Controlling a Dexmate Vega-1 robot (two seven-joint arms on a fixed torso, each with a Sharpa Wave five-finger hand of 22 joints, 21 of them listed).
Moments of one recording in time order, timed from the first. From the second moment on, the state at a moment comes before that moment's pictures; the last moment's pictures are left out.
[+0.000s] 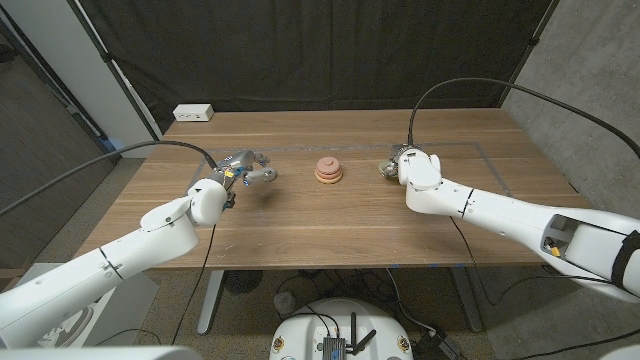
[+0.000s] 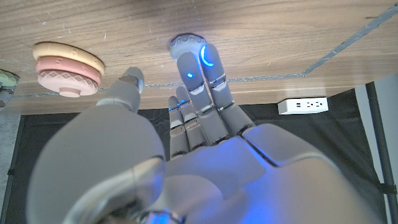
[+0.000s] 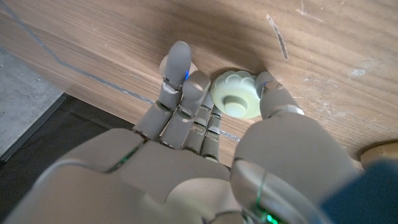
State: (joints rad) left arm 0.98 1.00 0.51 -2.06 0.25 0.57 0.18; left_hand 0.82 0.03 0.42 -0.16 0.30 0.47 0.03 0.20 0.22 0.53 -0.09 0.22 0.55 0.92 -0.13 1.38 0.52 0.66 -0.06 1.53 0.21; right arm -0.33 -0.63 -1.18 -1.63 -0.62 -0.99 0.39; right_hand 0.84 -0.04 0.49 -0.16 0.32 0.49 -0.05 0.31 0.28 0.57 -0.13 0.26 0.59 1.11 -0.20 1.32 1.22 0.97 -0.14 1.52 0.21
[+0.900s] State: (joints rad) left arm 0.99 1.01 0.50 -2.06 0.24 0.56 0.18; left_hand 0.82 0.04 0.43 -0.17 0.30 0.48 0.03 0.20 0.22 0.53 -0.09 0.22 0.56 0.91 -0.12 1.38 0.52 0.66 -0.06 1.54 0.21; right arm -0.38 -0.66 -1.11 -1.68 -0.56 -0.92 0.28; right_hand 0.83 -0.02 0.51 -0.18 0.34 0.54 0.00 0.34 0.28 0.64 -0.08 0.27 0.59 1.19 -0.22 1.40 1.23 1.05 -0.17 1.53 0.23
